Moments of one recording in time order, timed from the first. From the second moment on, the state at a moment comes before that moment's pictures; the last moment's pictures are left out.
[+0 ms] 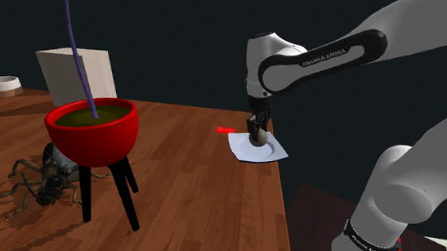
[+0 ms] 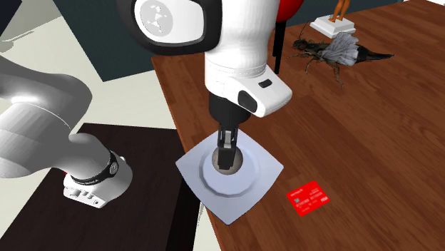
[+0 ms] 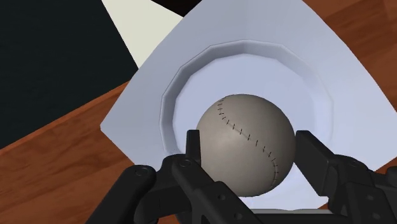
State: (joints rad) arm -0.04 -0.41 0.07 -2.43 -0.15 1.97 0.06
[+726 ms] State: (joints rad) arm -0.04 -0.39 0.07 -2.46 -0.15 2.01 0.07
